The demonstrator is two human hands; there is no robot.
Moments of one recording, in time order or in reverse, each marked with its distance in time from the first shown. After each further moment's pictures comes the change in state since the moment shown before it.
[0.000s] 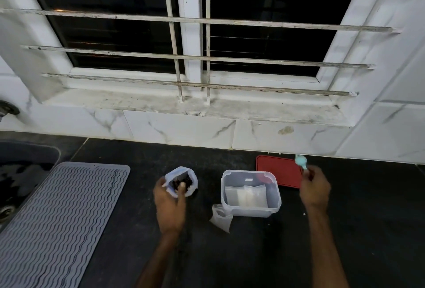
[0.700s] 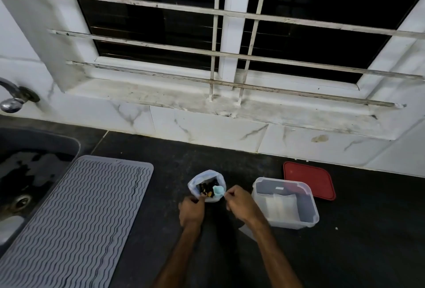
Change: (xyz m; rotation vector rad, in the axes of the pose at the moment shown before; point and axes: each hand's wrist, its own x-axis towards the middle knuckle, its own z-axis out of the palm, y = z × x) left_hand 0.074 -0.125 0.031 0.102 -0.210 -0.589; right_hand -0.150 -0.100 0.169 -0.263 -0.861 -0.011
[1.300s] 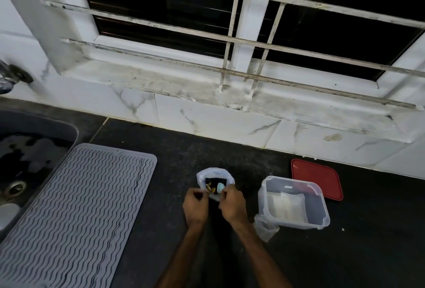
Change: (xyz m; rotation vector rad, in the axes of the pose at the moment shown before) left_hand -0.038 0.032 -0.030 -0.165 -0.011 0.104; right_hand 0.036 0.000 0.069 -0.153 0.160 0.038
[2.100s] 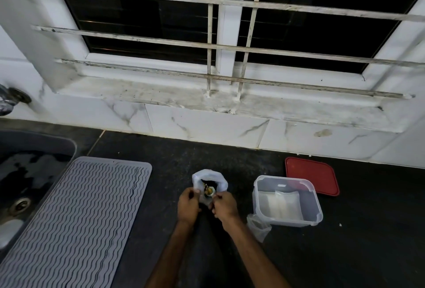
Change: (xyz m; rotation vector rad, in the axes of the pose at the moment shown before) left_hand 0.009 0.005 -0.004 0.008 -0.179 0.088; right_hand -0.005 0.001 -0.004 0.566 -0.159 0.209
